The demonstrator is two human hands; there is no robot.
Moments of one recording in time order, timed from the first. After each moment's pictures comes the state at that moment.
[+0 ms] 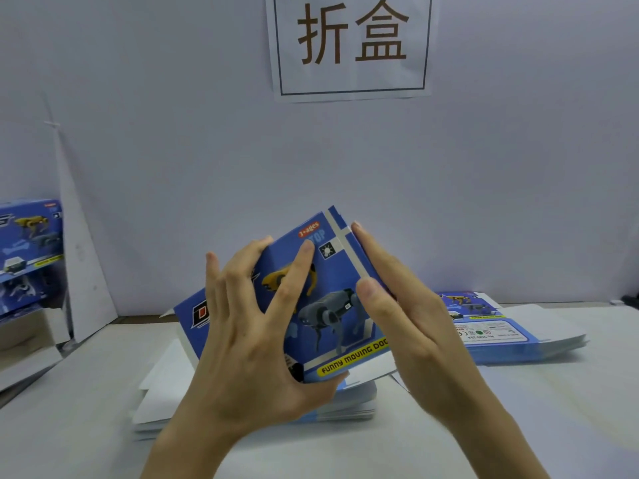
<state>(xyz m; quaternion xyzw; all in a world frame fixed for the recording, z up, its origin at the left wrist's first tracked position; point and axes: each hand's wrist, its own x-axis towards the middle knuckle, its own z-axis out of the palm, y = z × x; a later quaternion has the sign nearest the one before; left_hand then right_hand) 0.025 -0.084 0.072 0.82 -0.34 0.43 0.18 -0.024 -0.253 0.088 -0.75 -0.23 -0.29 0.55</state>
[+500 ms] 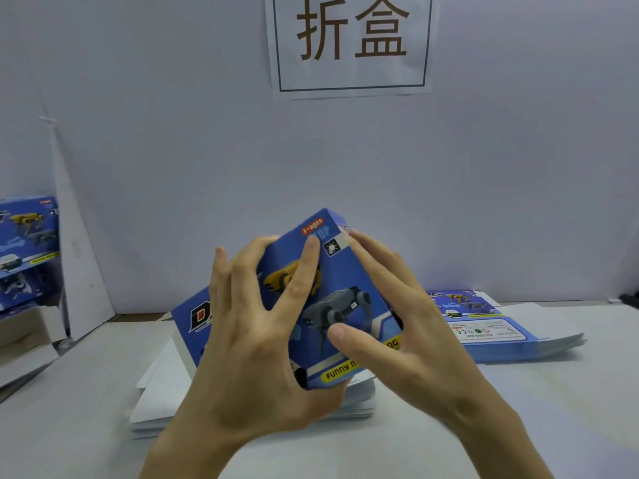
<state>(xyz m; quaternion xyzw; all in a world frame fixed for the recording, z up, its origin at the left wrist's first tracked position) 0.015 -0.088 0.078 0.81 -0.35 0.42 0.20 -0.025 -0.260 0.085 -0.79 -0.27 -0.26 0.49</state>
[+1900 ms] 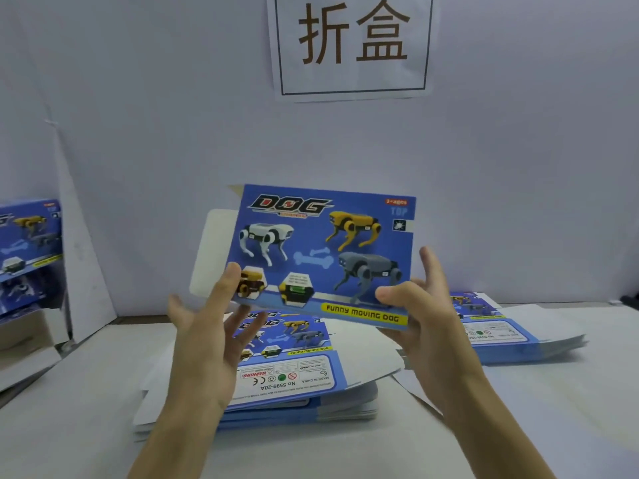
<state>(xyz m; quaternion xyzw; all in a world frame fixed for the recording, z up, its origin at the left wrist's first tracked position) 0.061 -0.073 0.069 0.45 -0.03 0.11 0.89 0.001 -0.265 0.075 -0.60 -0.04 -0.23 0.76</state>
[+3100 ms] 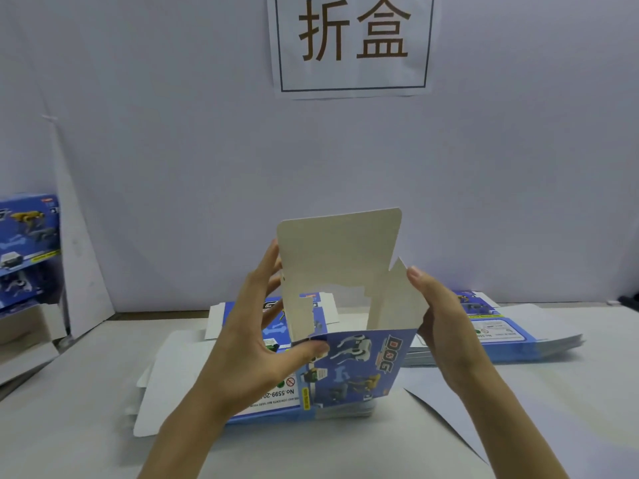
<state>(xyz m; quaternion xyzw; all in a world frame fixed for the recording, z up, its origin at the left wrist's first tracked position) 0.051 -0.081 0.052 0.74 -0.37 0.20 0.53 0.012 -0.298 0.063 -0.65 -0.05 -0.21 0.73</state>
